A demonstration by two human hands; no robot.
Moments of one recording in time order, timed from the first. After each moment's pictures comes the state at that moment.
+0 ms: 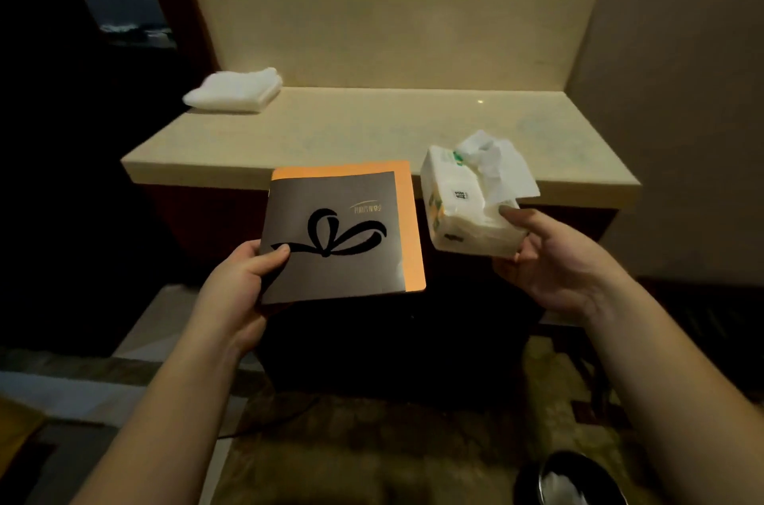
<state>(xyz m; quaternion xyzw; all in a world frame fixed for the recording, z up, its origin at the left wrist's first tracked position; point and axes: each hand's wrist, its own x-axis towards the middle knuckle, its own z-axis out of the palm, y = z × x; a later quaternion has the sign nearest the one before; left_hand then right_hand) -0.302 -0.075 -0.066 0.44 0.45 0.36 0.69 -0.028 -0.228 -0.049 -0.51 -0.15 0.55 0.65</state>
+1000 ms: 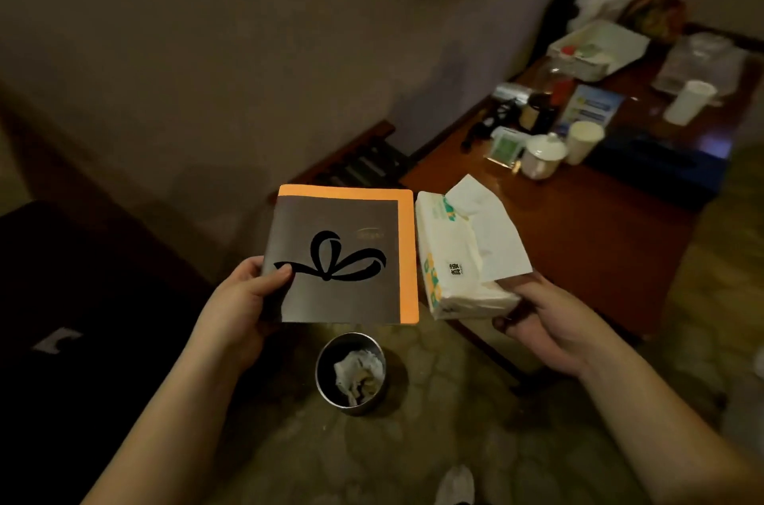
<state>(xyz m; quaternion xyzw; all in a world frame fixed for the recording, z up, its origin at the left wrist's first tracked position) 0.106 -0.466 -0.158 0.63 0.29 -0.05 0.72 0.130 -0.788 -0.175 -0.48 0.22 0.24 0.81</state>
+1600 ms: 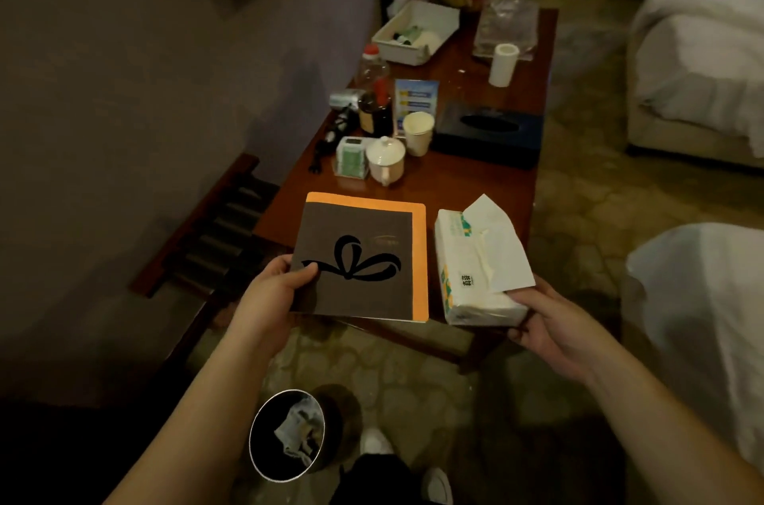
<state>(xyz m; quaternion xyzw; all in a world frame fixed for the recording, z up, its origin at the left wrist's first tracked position) 0.255 -0.695 -0.195 0.69 0.19 -0.22 0.67 0.133 -0.995 -0.221 -0.47 0.35 0.11 0.81</state>
